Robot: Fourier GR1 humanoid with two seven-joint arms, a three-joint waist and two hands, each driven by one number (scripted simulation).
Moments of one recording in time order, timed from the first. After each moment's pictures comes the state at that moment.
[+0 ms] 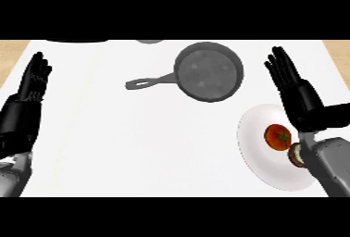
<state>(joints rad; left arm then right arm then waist) -0.19 0.54 -0.15 -1.65 0.12 0.34 -0.09 -0.38 -0.51 0.31 -1.44 -0.46 -0.21 -0.16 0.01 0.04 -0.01</state>
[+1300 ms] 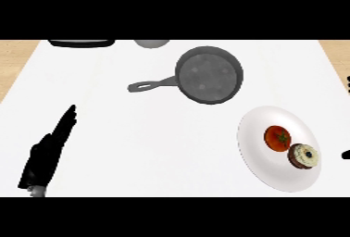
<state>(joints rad) 0.03 0.50 -0.25 -1.59 0.11 0.25 0.12 -0.24 -0.94 0.18 -1.05 -0.26 0.24 -0.36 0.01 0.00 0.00</state>
